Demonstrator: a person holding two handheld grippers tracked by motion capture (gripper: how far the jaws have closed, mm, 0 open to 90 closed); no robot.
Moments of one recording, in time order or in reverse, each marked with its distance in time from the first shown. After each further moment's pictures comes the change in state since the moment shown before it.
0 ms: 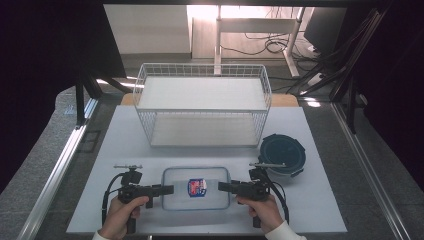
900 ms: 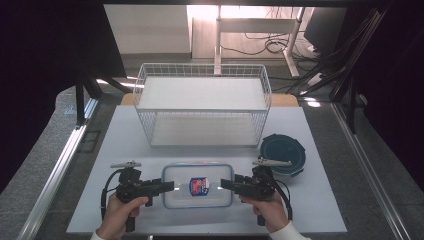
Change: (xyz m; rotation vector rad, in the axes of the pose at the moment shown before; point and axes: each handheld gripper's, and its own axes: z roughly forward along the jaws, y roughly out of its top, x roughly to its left) left arm -0.025 0.006 -0.013 -0.063 0.014 0.138; right arm 0.020 0.008 -0.020 -0.064 -0.021 -0.163
